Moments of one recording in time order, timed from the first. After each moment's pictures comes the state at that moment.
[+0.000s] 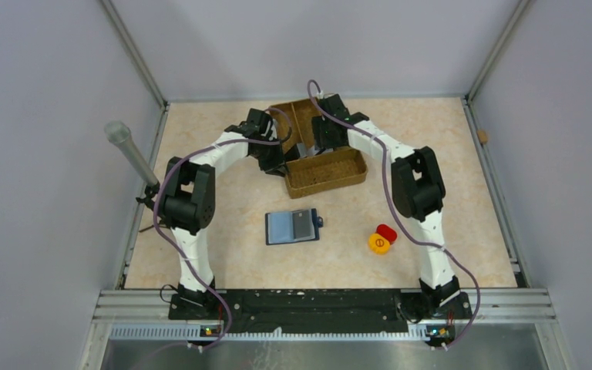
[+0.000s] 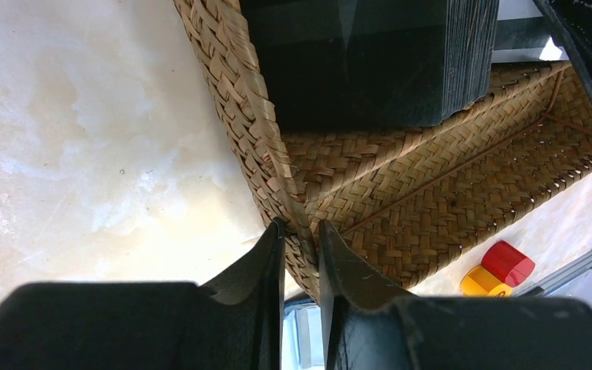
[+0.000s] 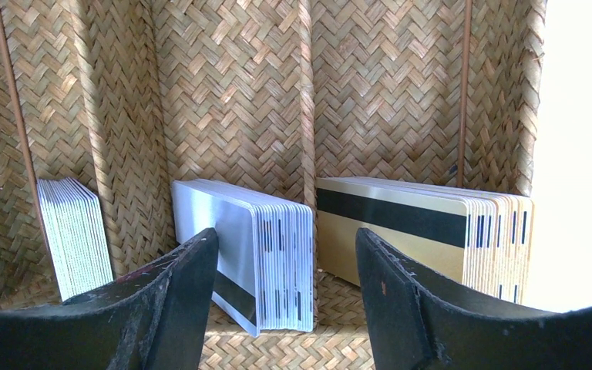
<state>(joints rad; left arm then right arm) -0.32 2.01 1.51 -0.59 0.35 -0.50 0.52 2.25 1.91 -0.53 0.16 0.27</state>
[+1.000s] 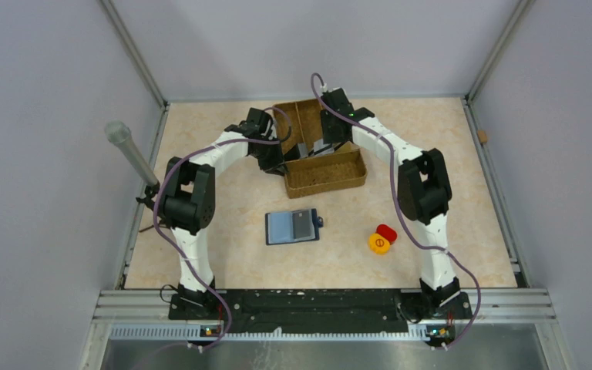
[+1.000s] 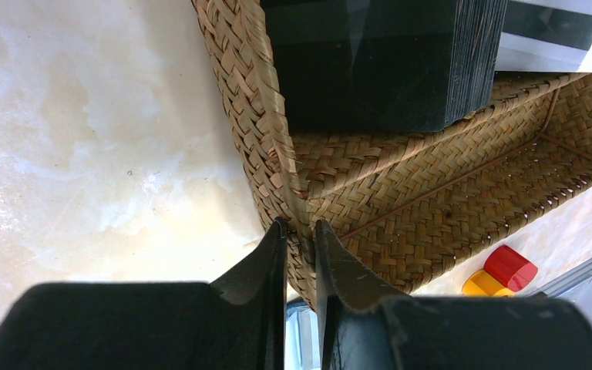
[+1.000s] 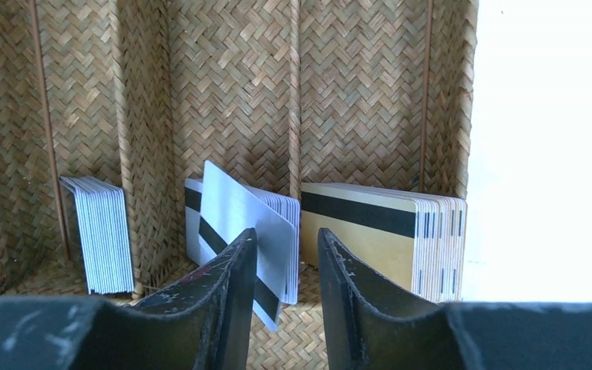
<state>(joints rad) -0.32 2.01 1.52 -0.59 0.33 -0.50 0.52 2.19 1.91 -0.57 0.20 0.26</state>
